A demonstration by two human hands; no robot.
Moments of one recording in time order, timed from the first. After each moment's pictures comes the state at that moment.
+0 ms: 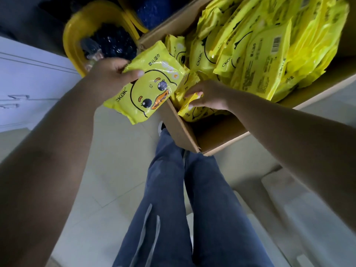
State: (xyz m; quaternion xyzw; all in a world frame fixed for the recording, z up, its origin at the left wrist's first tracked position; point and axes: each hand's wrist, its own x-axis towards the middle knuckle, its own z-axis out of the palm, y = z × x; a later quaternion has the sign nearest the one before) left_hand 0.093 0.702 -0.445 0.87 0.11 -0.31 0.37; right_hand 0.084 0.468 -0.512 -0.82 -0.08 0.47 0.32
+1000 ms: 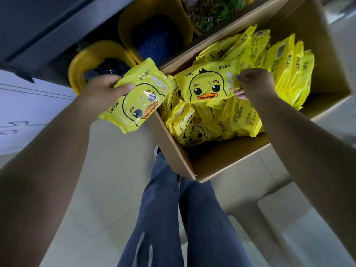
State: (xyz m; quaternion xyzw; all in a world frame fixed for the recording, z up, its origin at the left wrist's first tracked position) left_hand 0.131 0.710 -0.440 0.87 0.15 -0.27 0.39; right_hand 0.152 0.401 -0.486 -0.82 0.32 0.21 0.42
